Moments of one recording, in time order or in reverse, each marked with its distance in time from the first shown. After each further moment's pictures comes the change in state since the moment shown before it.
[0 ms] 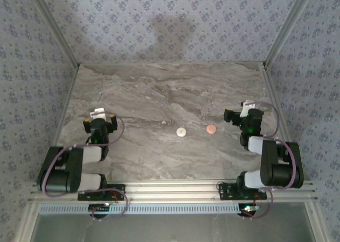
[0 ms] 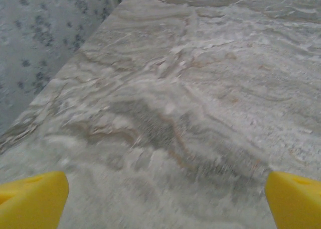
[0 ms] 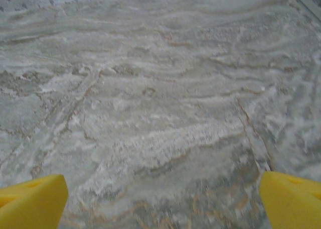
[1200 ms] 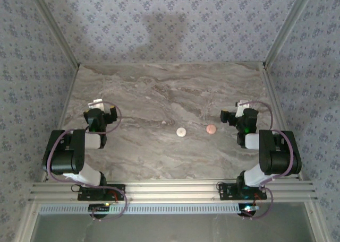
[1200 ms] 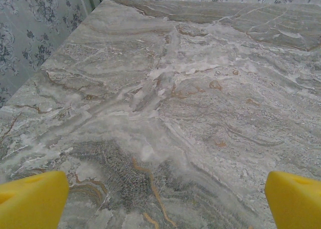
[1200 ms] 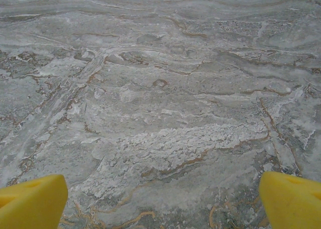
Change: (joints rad) left arm 0.093 0.140 0.148 0.000 0.163 -0.019; right arm 0.047 0.106 0.006 0.075 0.030 -0.045
